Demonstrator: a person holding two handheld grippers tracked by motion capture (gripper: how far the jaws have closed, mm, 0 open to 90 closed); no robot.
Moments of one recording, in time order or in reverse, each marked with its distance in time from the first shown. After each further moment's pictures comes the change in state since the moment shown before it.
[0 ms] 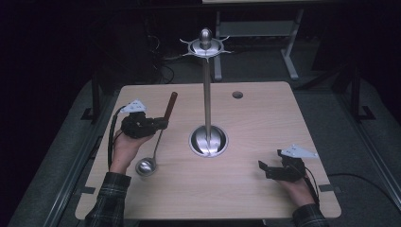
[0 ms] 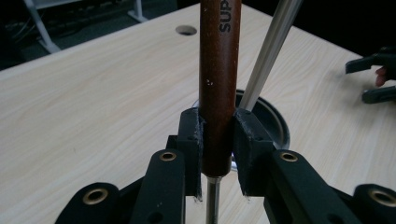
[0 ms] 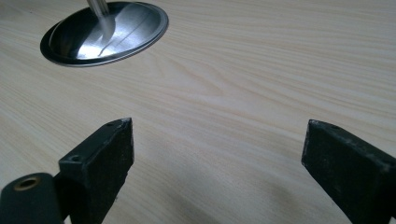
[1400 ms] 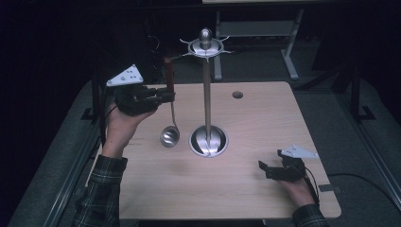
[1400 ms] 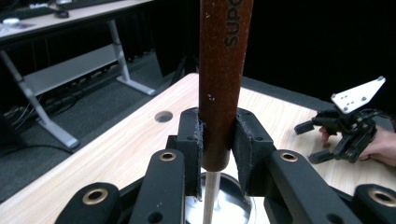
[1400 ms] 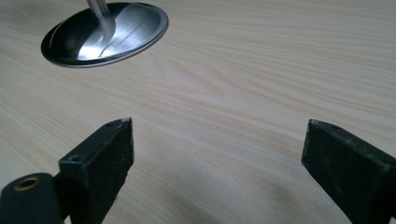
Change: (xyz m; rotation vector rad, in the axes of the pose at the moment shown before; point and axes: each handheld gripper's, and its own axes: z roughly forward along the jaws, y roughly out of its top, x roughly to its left) left arm -0.047 0.106 -0.045 -0.155 -0.065 0.191; right arm 0.000 0.000 -0.001 0.000 0.004 0.003
